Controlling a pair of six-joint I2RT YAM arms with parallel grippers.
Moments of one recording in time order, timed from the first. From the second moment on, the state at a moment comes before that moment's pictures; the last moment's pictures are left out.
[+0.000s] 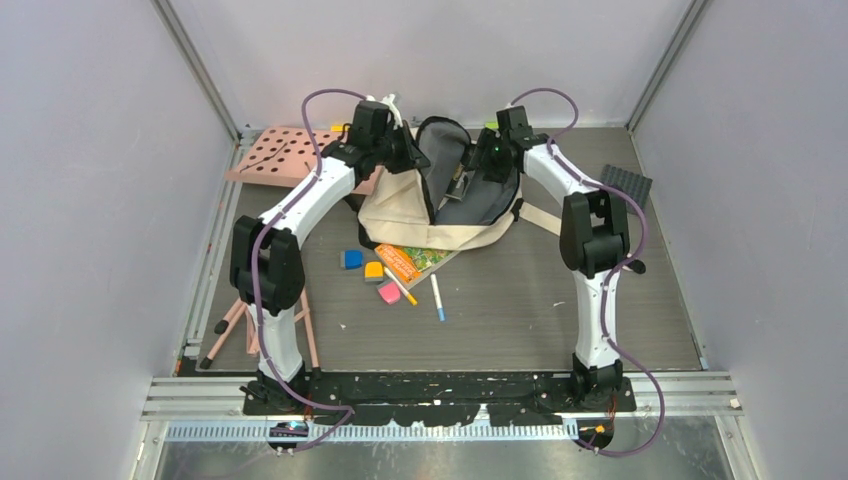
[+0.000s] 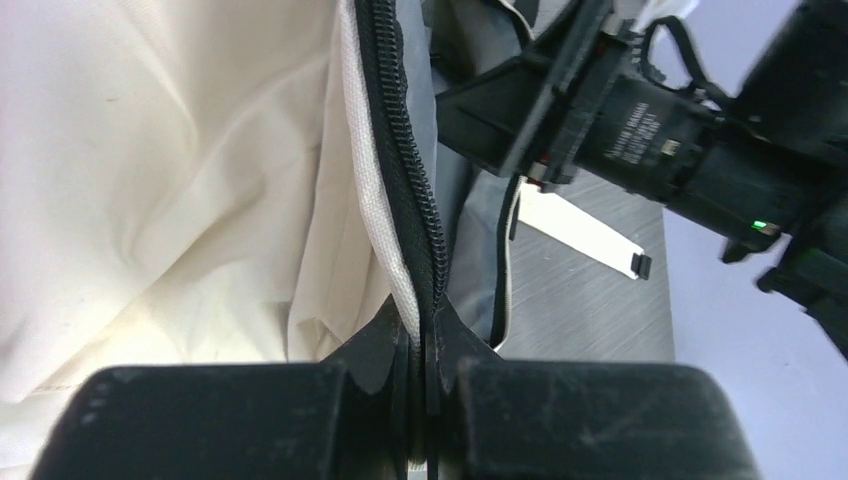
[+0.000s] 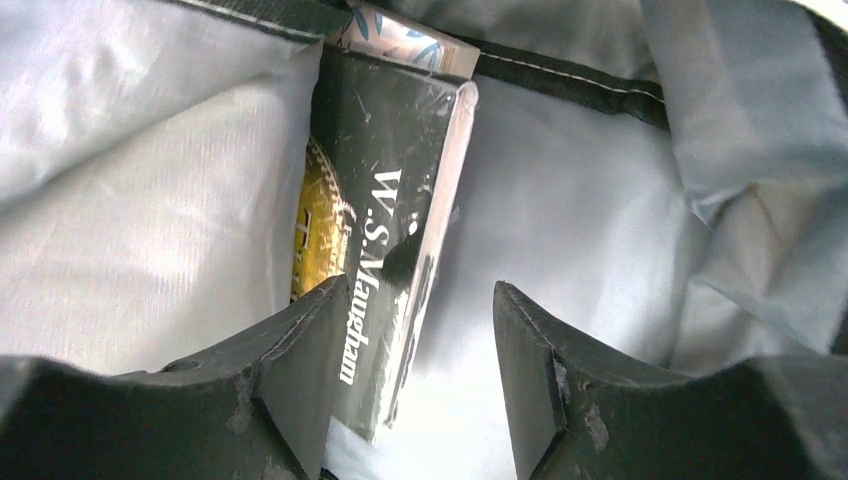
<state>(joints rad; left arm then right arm) -0.42 1.92 1.72 -0.35 0.30 -0.61 0.26 2.24 1.87 -0.46 -0.15 0.63</state>
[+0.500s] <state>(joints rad) -0.40 1.84 1.69 -0.44 0.20 -0.50 0.31 1.84 1.66 -0.55 0.01 0.44</state>
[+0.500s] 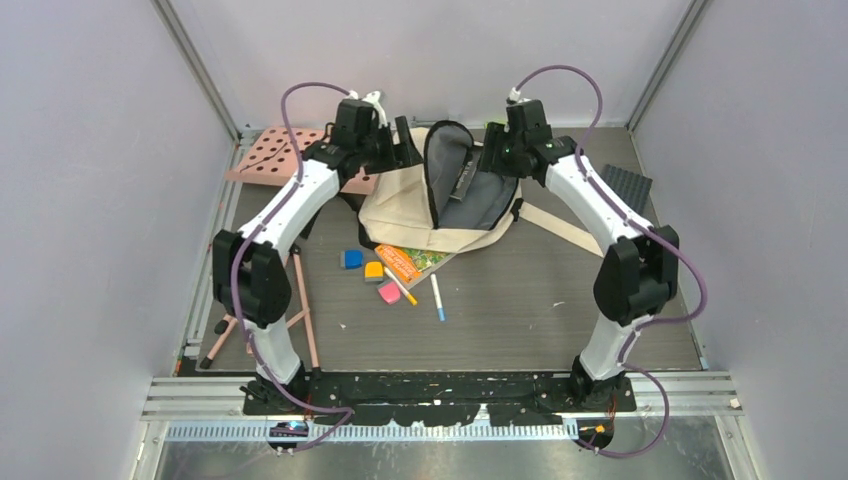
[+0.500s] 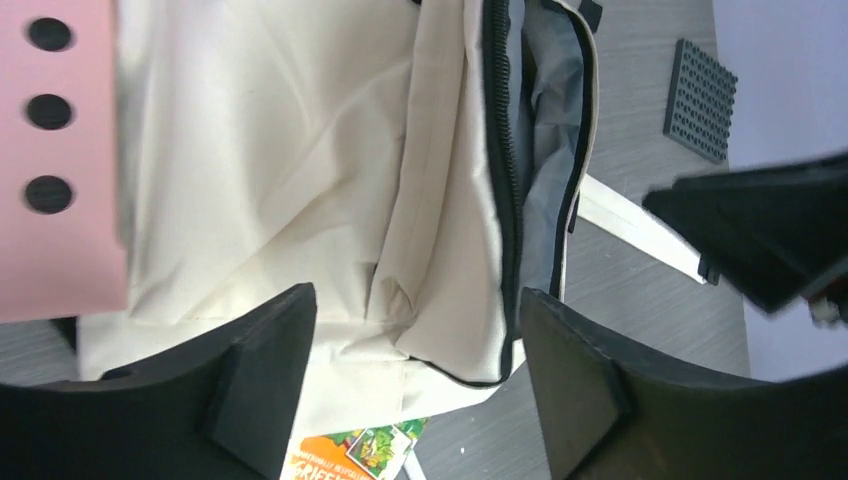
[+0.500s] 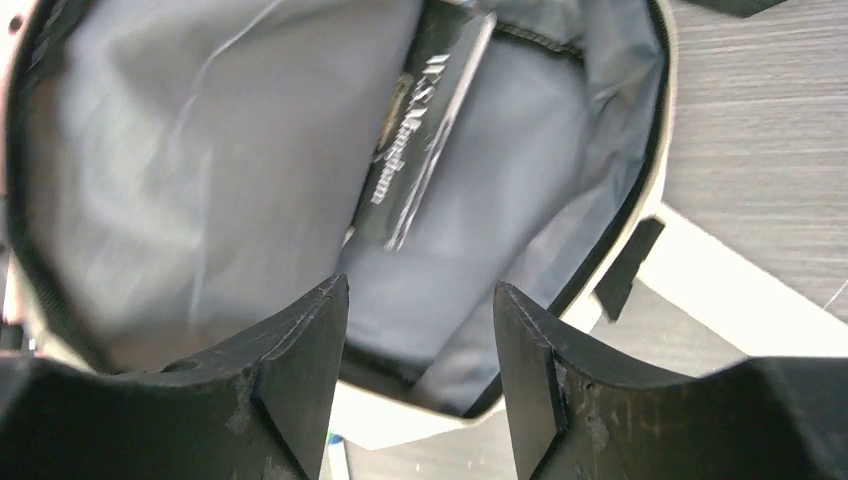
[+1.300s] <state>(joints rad) -0.38 1.30 1.07 -0.47 0.20 -0.42 0.58 1.55 1.35 -0.66 0.07 0.34</state>
